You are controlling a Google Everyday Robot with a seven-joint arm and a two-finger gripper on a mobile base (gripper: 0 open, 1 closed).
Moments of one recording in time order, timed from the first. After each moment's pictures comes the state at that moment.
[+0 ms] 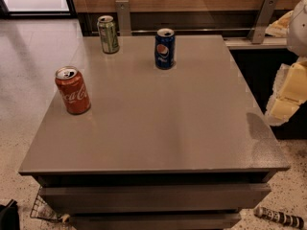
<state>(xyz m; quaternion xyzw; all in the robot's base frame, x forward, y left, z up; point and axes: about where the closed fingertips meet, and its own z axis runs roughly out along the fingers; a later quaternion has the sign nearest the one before) 0.438 -0.211 0.995 -0.60 0.77 -0.06 0.19</state>
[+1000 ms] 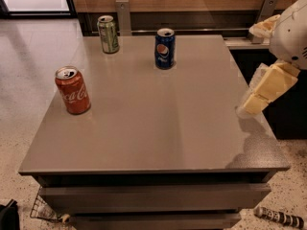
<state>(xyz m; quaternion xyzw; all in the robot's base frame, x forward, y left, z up) 0.462 -0.182 0.983 -0.58 0.76 0.00 0.28</state>
